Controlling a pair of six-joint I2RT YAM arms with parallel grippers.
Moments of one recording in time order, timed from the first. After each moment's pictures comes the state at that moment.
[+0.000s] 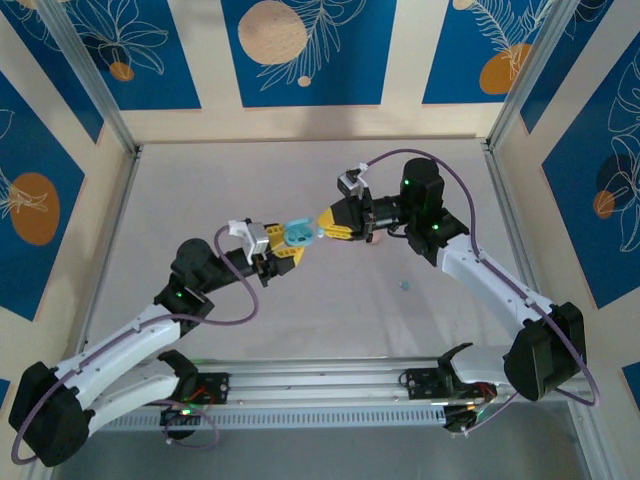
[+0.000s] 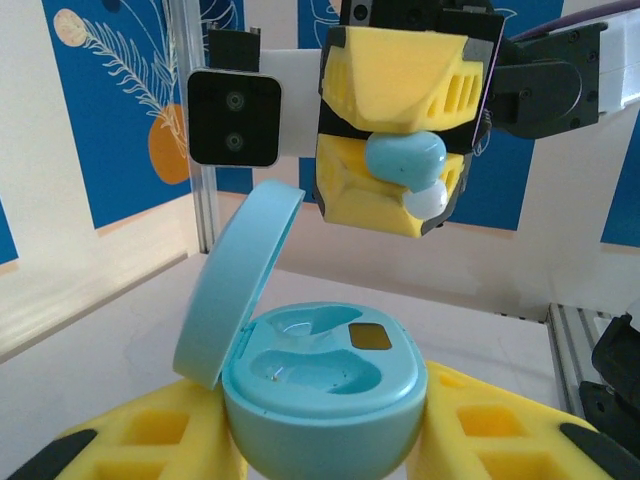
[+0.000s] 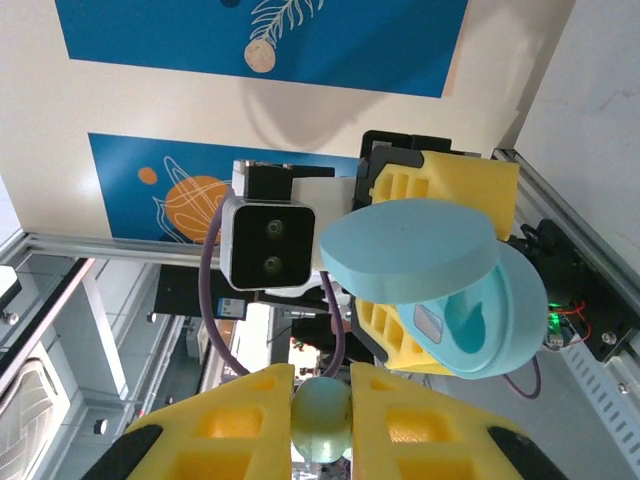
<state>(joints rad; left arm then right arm) -0.65 0.92 0.54 0.49 0.49 -0.05 0.47 1.28 1.05 0.17 -1.27 1.38</state>
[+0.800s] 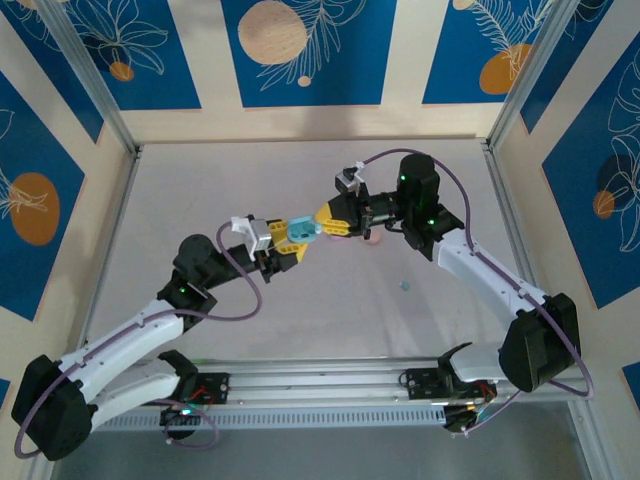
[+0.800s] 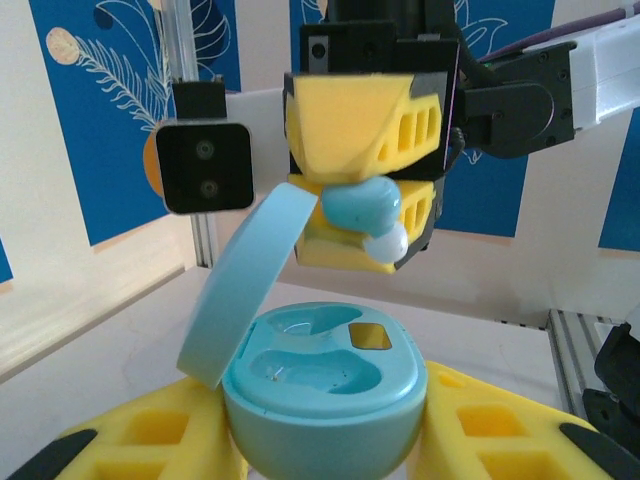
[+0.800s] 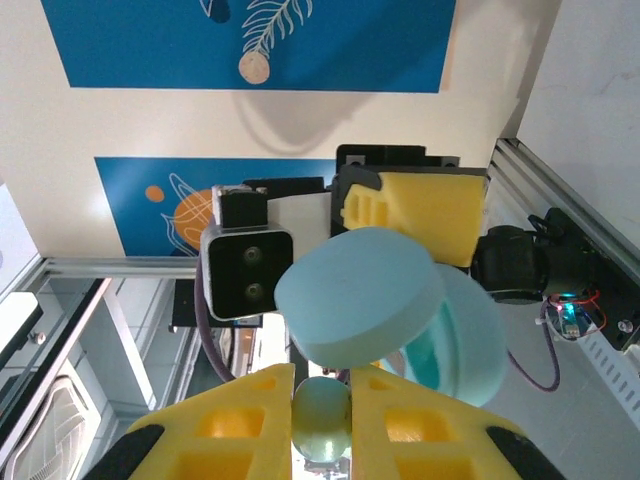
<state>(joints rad) -0.65 0.95 0.57 0.52 0.50 -0.04 0.47 1.33 1.07 0.17 -1.26 1.44</state>
